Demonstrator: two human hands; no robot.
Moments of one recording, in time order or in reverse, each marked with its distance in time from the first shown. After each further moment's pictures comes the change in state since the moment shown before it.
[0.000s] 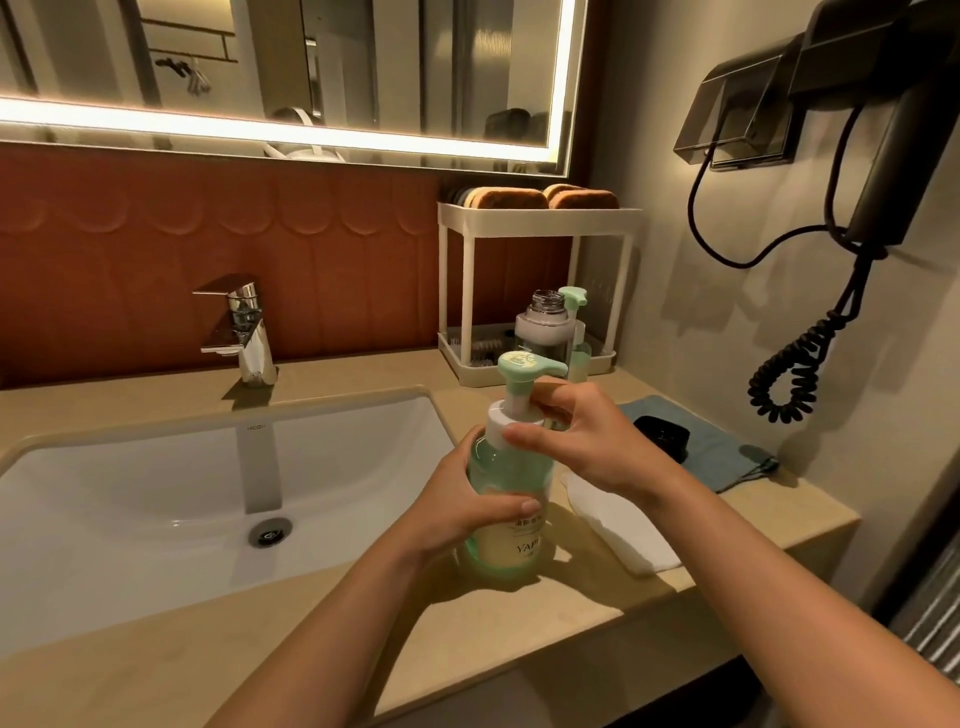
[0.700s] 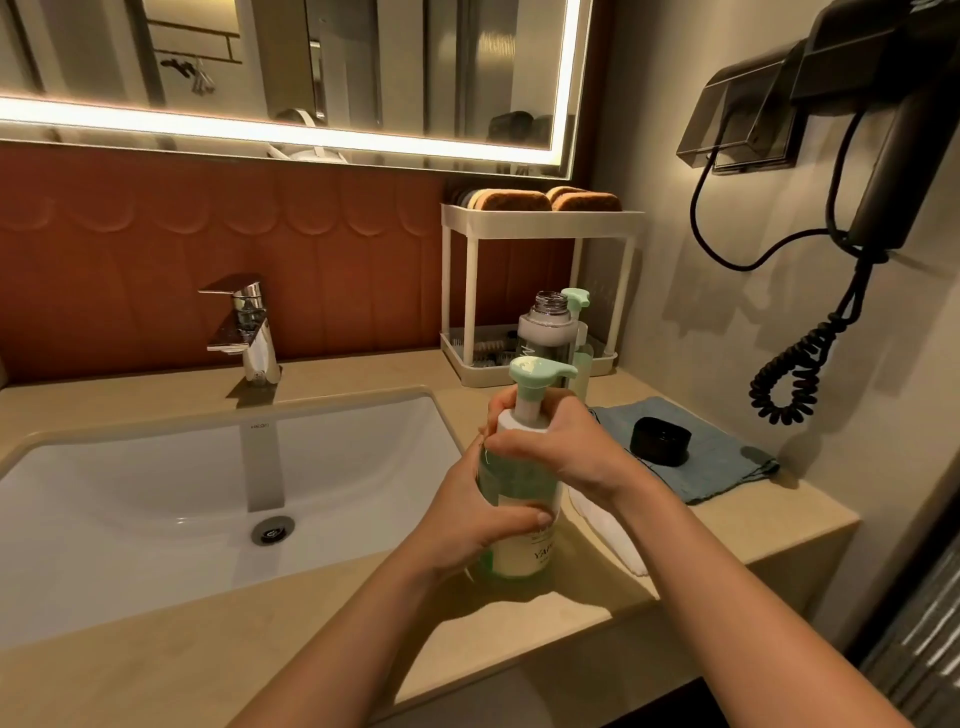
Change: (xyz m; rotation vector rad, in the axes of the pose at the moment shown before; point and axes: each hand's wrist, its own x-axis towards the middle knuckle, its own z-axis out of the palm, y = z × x) left_hand -0.010 0.000 0.011 0.051 0.056 0.024; right_hand 0.007 0.001 0.019 0.266 -0.024 0.114
